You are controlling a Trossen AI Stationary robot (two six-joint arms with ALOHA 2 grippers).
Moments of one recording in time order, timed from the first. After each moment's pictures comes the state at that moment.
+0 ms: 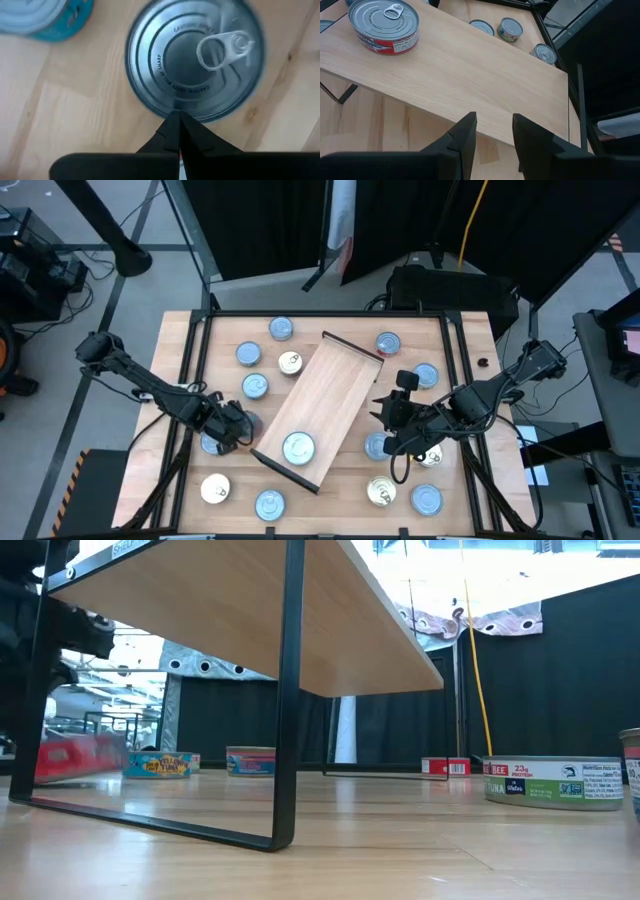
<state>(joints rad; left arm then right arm) -0.51 1.15 0.56 -0.86 -0.15 -0.88 0.53 1.38 1.38 -0.95 0.71 0.40</state>
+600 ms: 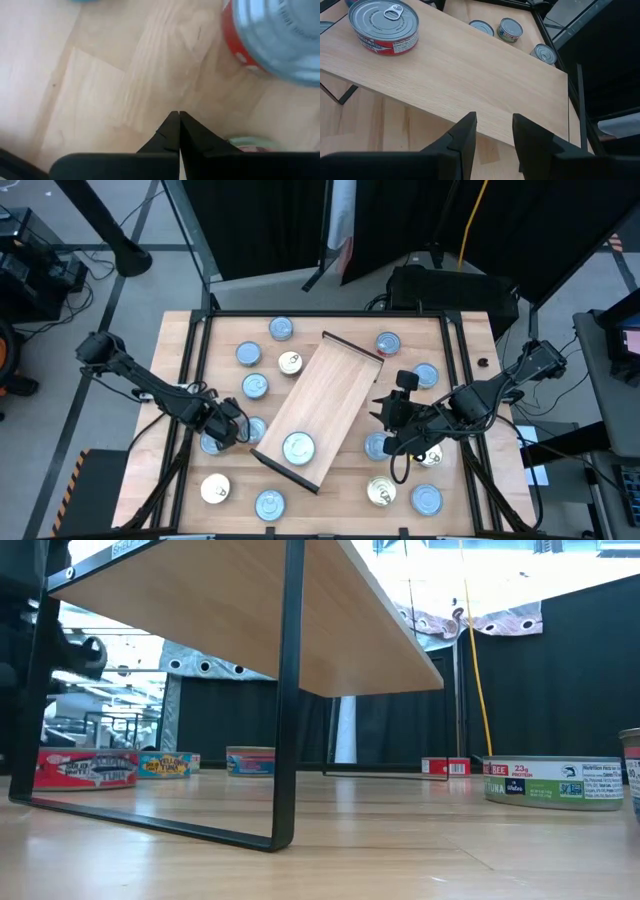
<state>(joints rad) -0.51 1.14 0.51 -0.88 -0.20 -0.93 0.53 1.38 1.38 -0.95 0.71 0.40</state>
